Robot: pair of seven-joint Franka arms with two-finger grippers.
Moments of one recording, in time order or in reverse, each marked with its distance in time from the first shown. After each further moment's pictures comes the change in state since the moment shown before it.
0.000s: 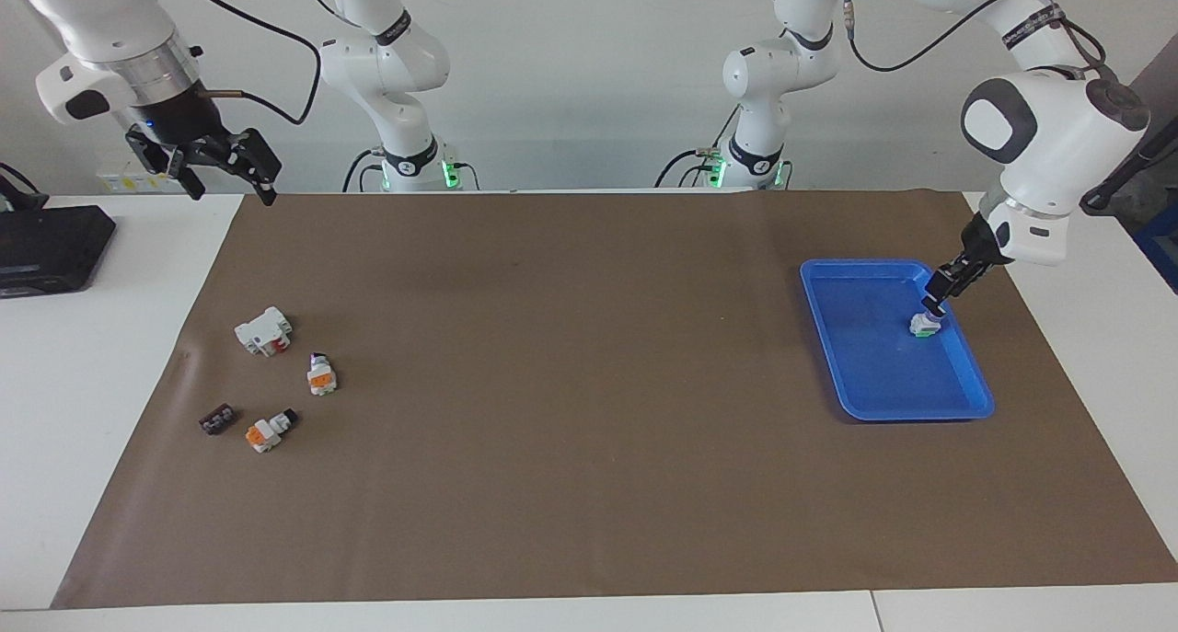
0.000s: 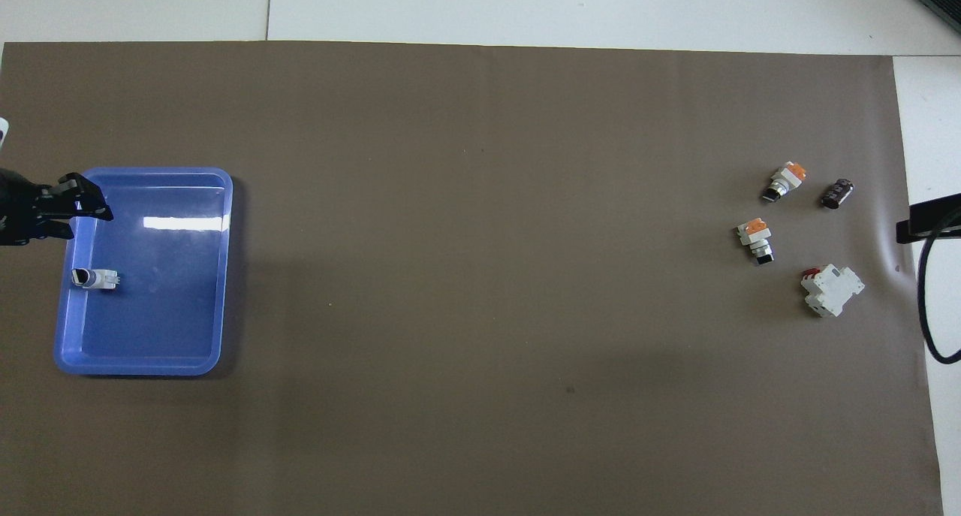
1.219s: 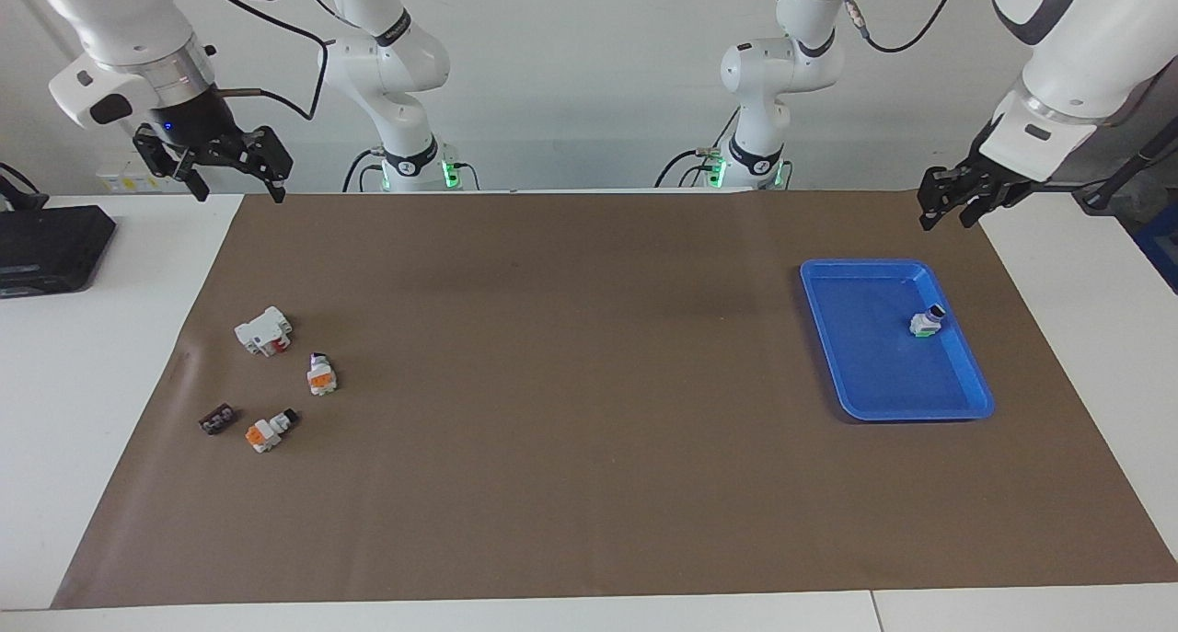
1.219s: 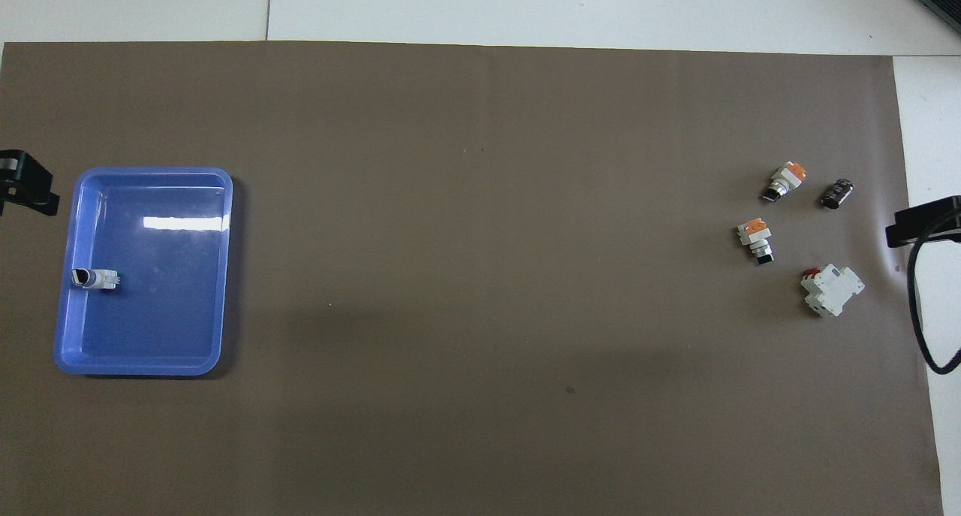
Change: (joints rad) left arm -0.075 0.077 -0.002 0.534 0.069 -0.576 0.296; right arm 0.001 0.021 0.036 0.033 -0.037 -0.031 -0.065
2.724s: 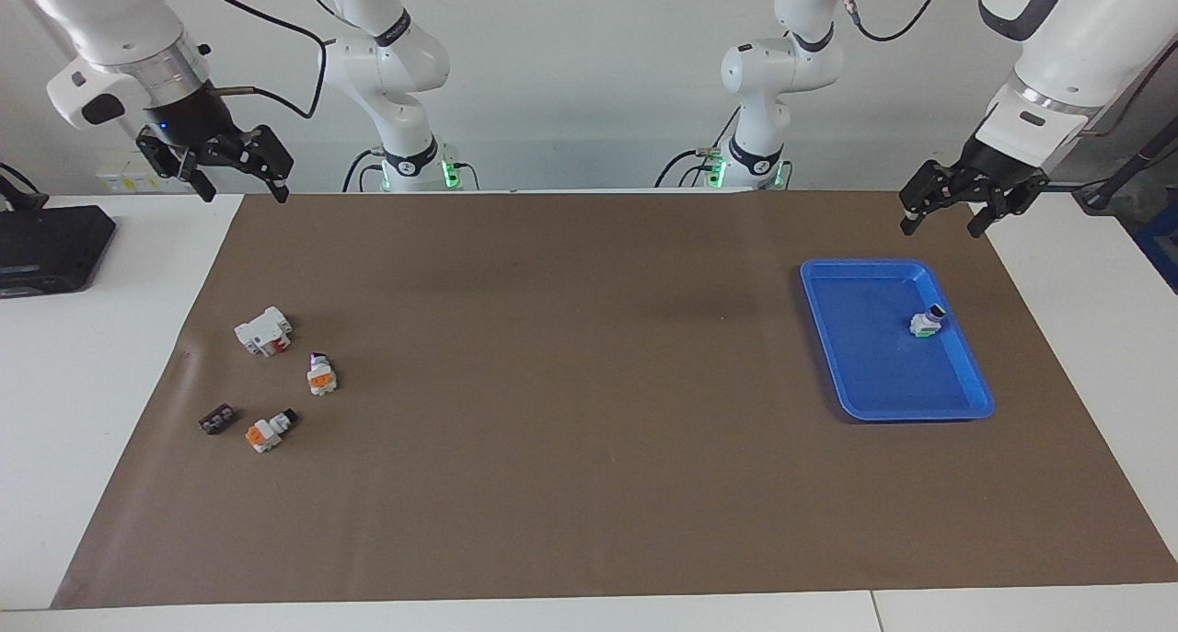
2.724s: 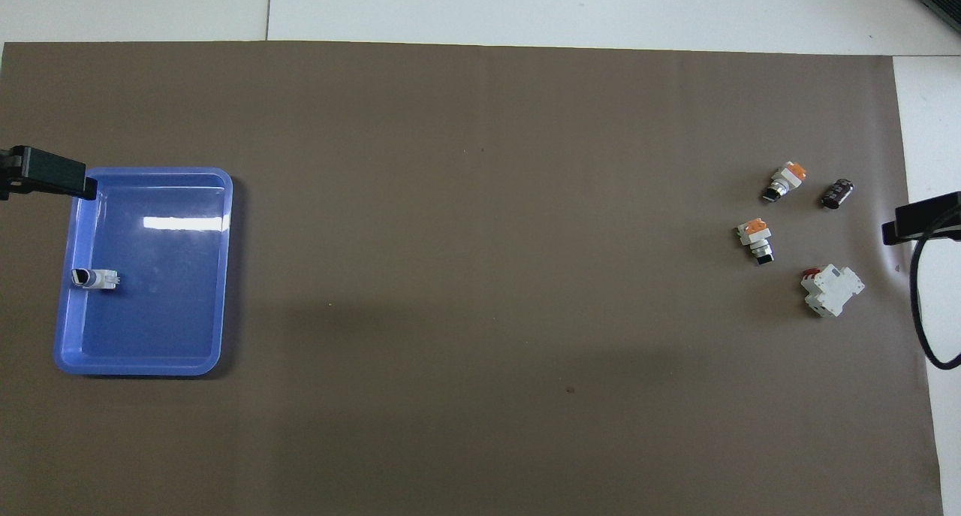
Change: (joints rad) left arm 0.005 -0.098 -0.018 -0.198 -0.075 0.228 0.017; right arm -0.017 0.000 -0.003 0.000 0.062 0.000 0.015
